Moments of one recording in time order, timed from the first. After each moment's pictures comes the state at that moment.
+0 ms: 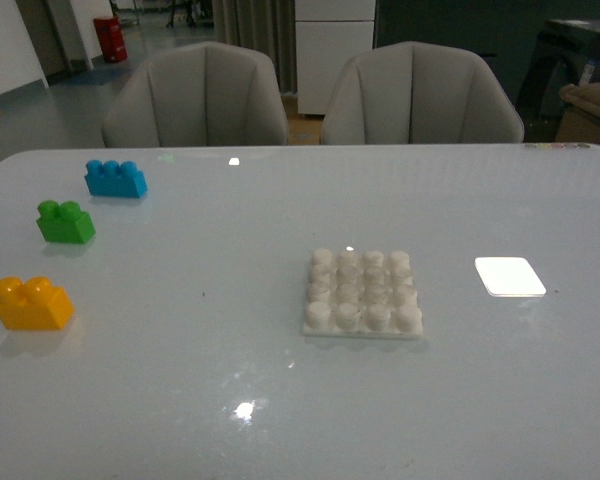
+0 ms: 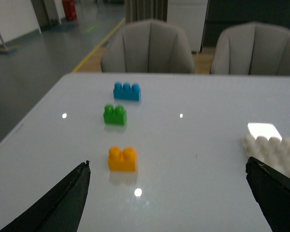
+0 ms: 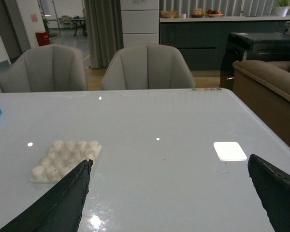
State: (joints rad) left arm -0.31 0.28 0.29 -0.15 -0.40 -0.07; right arm 0.00 0.00 0.01 0.00 0.00 0.00
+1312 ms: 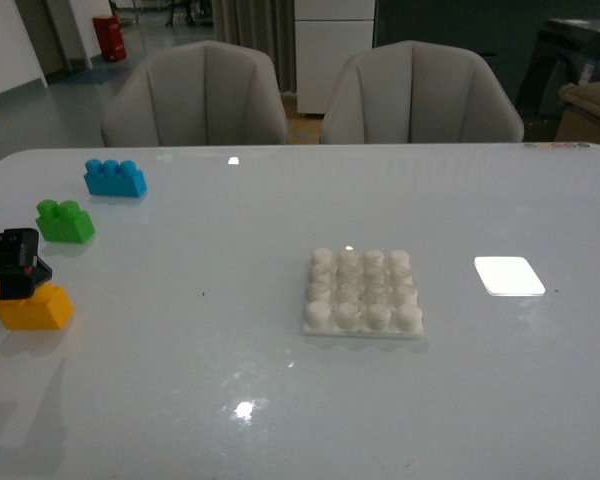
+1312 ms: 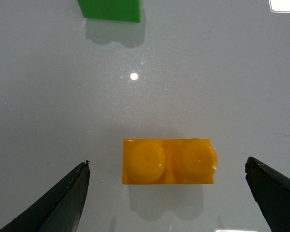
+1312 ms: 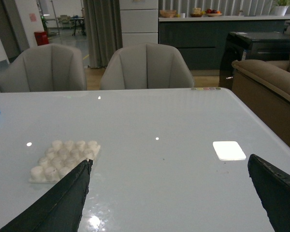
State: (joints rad) left arm 0.21 1.97 0.96 0.25 0.14 0.12; right arm 0.00 0.00 0.01 0.00 0.00 0.00
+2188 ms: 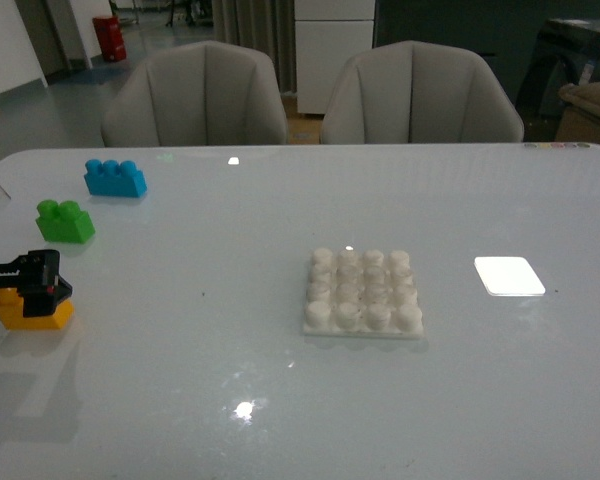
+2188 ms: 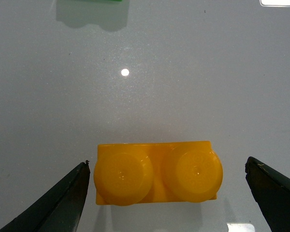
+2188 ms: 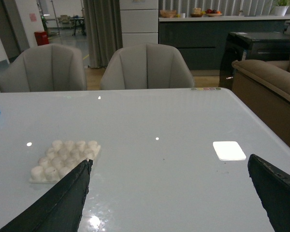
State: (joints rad) left arm 0.21 2.08 0.99 0.31 0.17 0.12; right arm 0.00 0.00 0.01 0.00 0.00 0.00
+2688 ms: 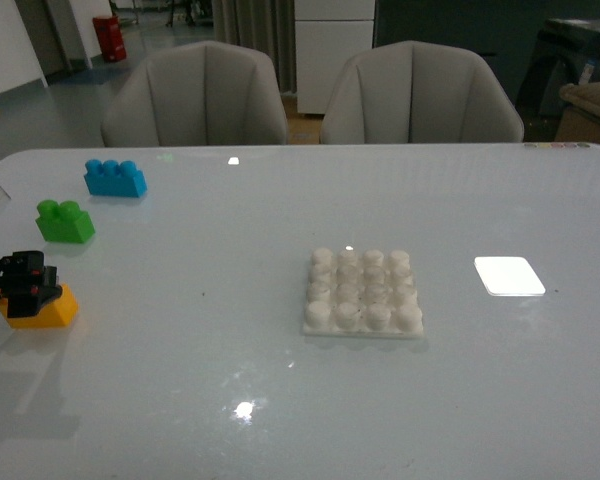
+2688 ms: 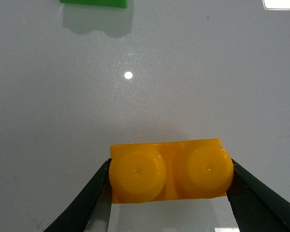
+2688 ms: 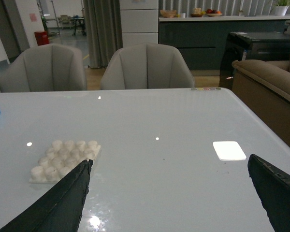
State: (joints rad) left arm 0.20 2.08 0.99 0.33 0.16 0.11; right arm 0.00 0.00 0.01 0.00 0.00 0.00
